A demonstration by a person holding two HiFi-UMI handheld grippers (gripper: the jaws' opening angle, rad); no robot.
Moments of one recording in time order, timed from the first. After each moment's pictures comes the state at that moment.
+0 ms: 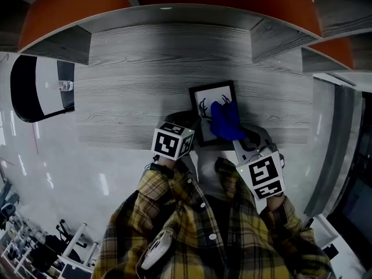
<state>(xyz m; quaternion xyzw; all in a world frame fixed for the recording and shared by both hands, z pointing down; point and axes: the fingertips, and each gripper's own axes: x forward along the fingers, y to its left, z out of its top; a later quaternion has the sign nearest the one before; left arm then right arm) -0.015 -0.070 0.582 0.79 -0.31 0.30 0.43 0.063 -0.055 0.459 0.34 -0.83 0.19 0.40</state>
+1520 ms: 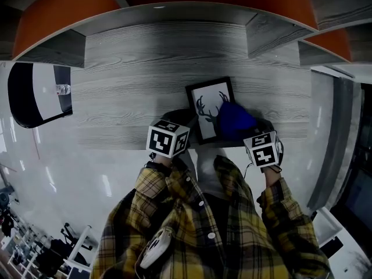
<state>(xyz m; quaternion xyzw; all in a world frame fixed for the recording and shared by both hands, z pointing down) -0.016 -0.072 0.582 0.80 -0.29 0.29 0.44 0.165 -0.036 0.578 0.41 -0.70 0.28 0.52</state>
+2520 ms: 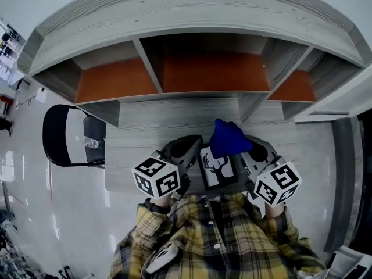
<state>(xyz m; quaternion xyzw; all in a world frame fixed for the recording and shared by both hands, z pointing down) -0.015 -0.149 0.313 0.90 -0.30 0.03 0.31 0.079 -0.135 0.288 0.44 -0.87 0.18 0.09</state>
